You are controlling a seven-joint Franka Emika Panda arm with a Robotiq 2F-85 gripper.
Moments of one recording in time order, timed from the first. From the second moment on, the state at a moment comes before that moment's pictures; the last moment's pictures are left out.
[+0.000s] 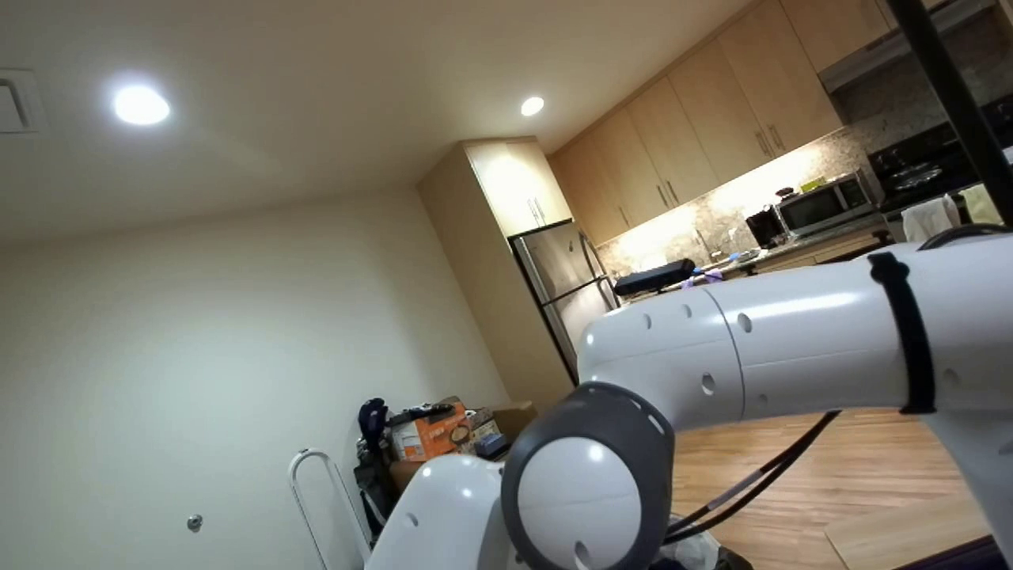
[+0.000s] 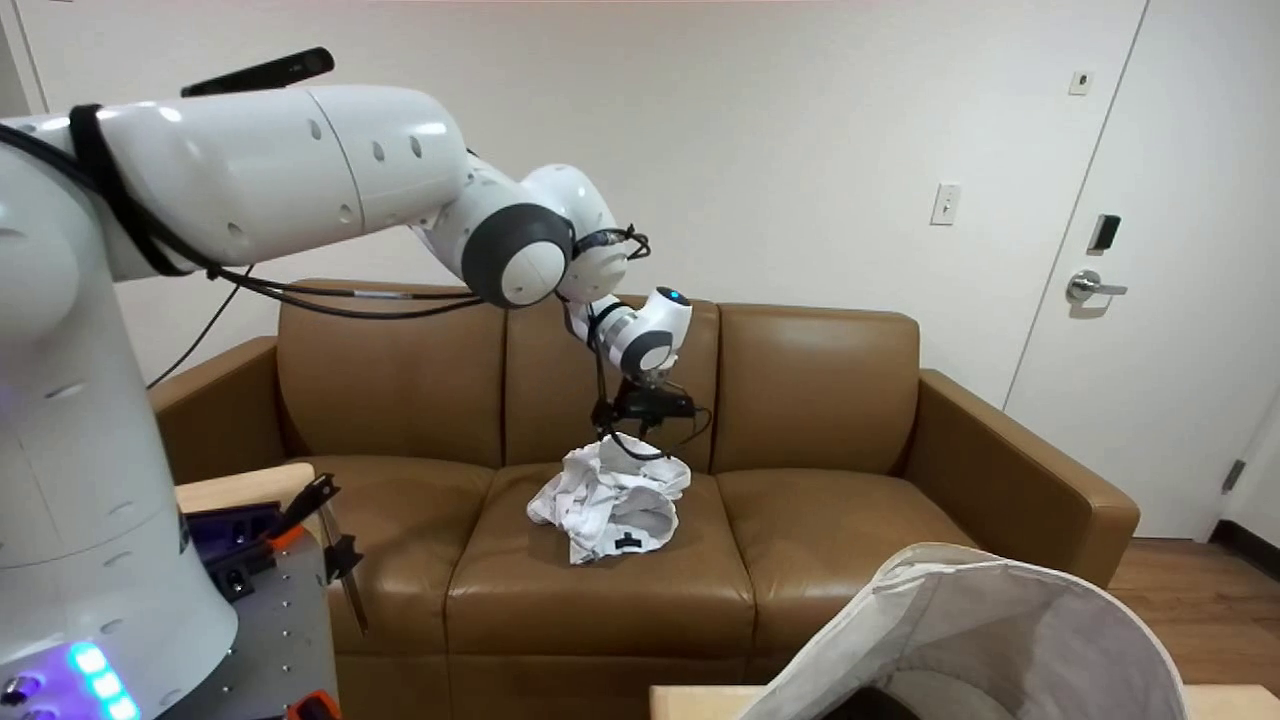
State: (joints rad) arm 0.17 1.32 0.37 -1.07 -0.07 2.39 -1.04
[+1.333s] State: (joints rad) arm 0.08 0.70 0.26 -1.73 -0.01 2.88 -0.45
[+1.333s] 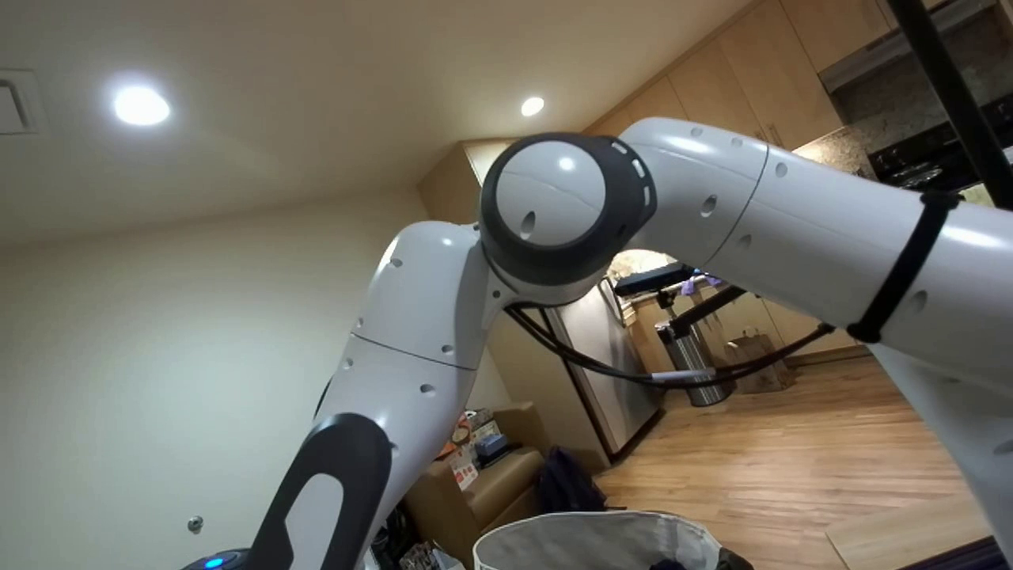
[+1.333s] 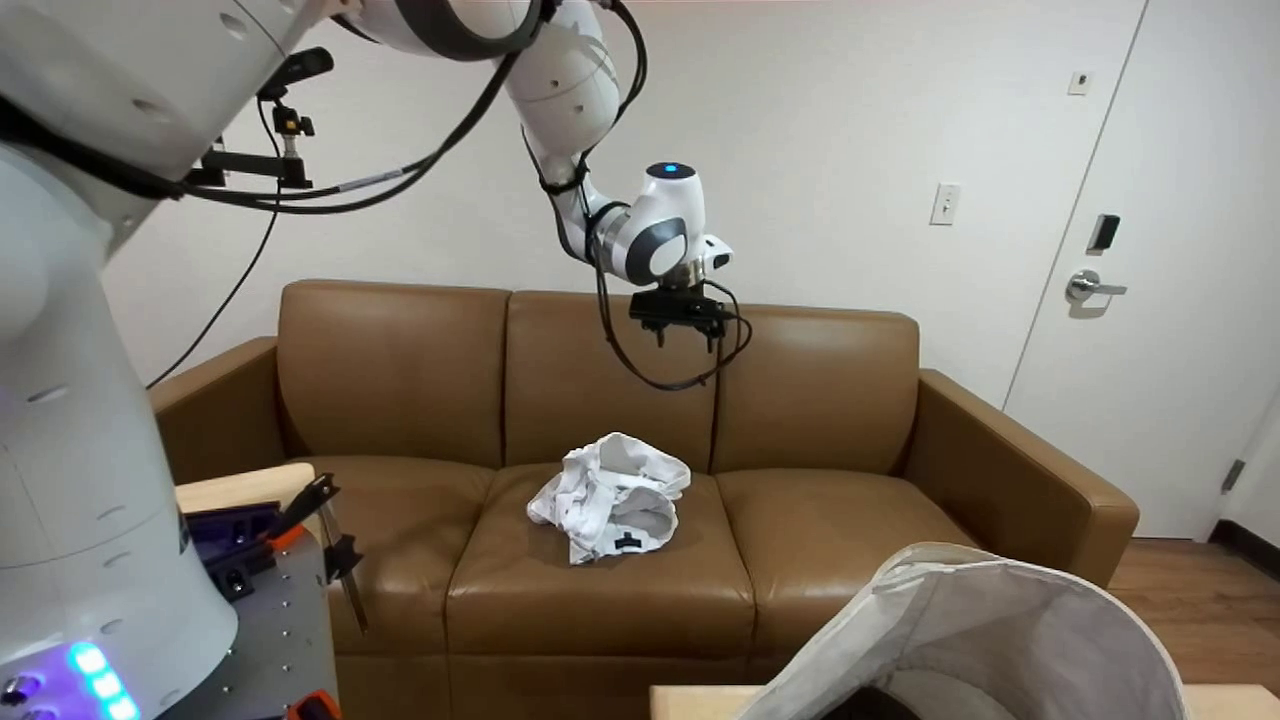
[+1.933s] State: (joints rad) arm -0.02 0.71 0.40 -1.73 0.05 2.72 -0.47
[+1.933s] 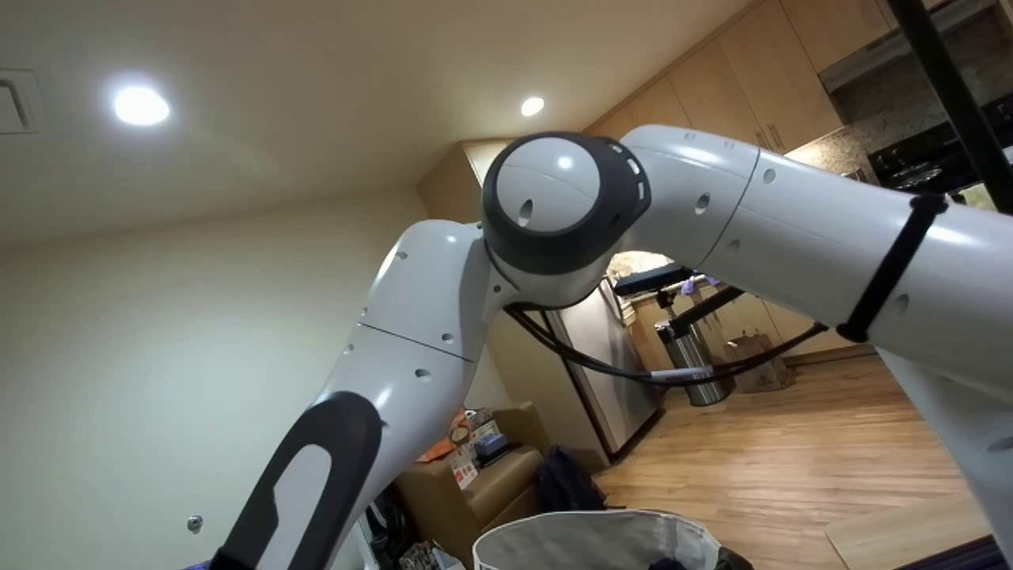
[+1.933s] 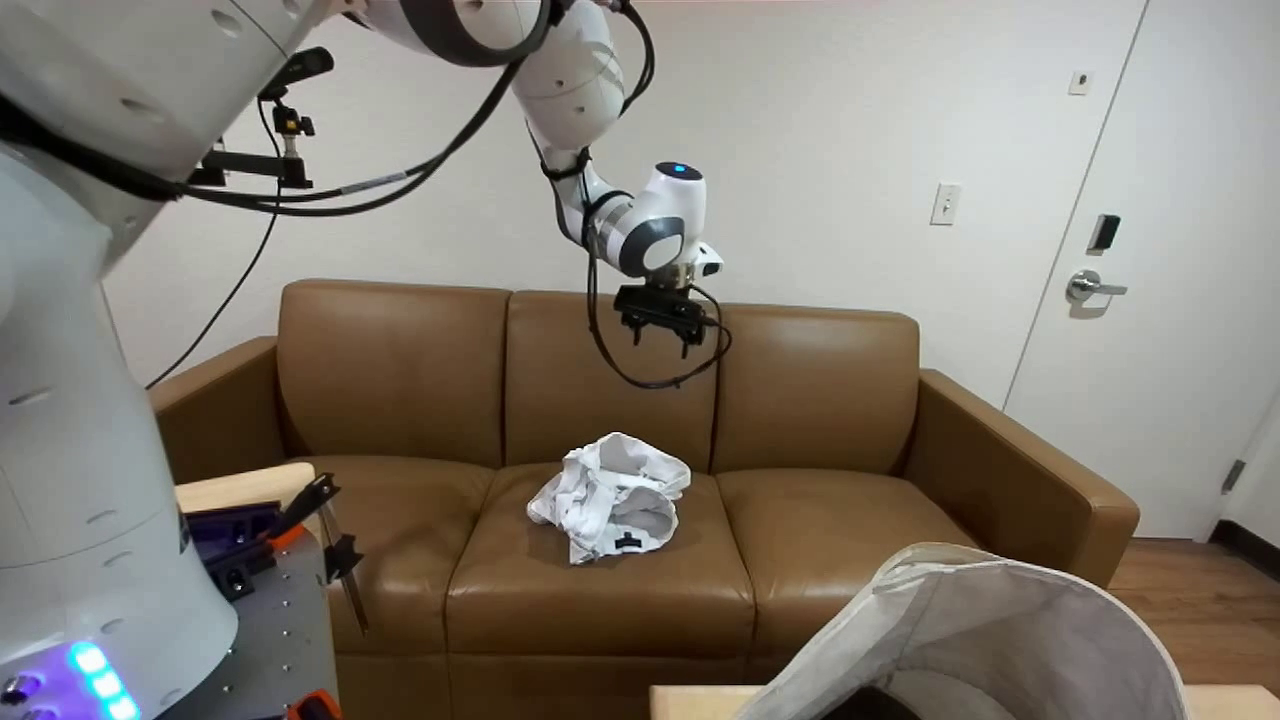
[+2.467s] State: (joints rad) arm -0.20 0.42 0.56 -2.02 0.37 2.46 -0.40
